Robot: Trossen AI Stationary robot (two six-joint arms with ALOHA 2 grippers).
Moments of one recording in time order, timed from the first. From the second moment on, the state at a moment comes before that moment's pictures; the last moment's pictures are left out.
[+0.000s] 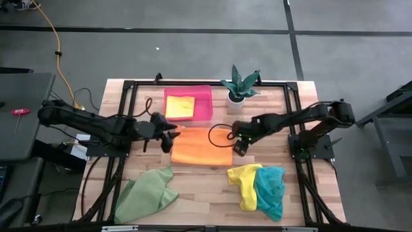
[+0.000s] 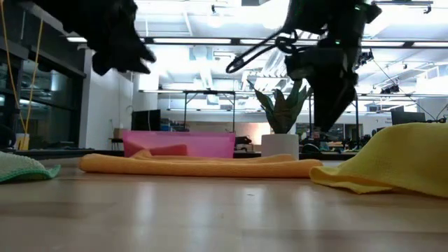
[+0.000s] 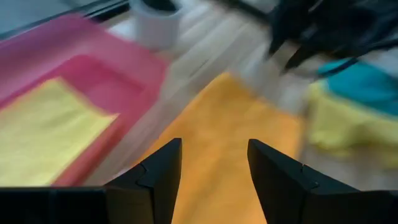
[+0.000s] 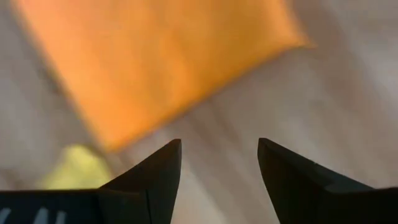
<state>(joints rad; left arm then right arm) -0.06 0.94 0.57 -0.19 -0.44 -0.56 0.01 1.50 0.94 -0.68 0.00 0.61</state>
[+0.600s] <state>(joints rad) -0.32 1.04 0.47 -0.15 -0.25 -0.34 0.21 1.43 0.89 -0.22 -0.05 0.39</state>
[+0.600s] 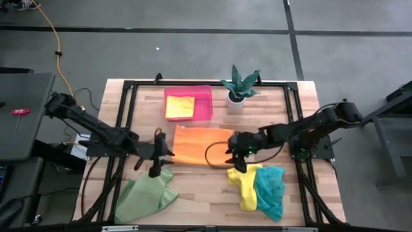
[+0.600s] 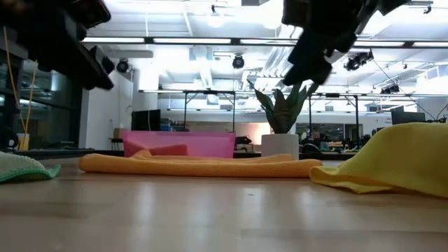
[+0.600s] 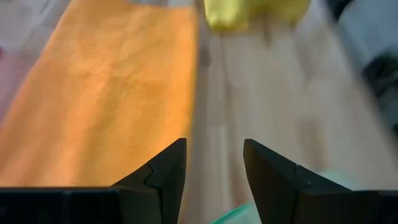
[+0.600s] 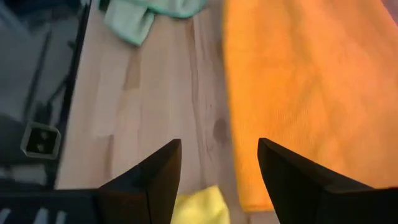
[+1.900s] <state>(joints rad) -0.34 1.44 0.49 -0.16 -0.33 -0.10 0.22 1.62 1.03 -0.50 0.03 0.30</state>
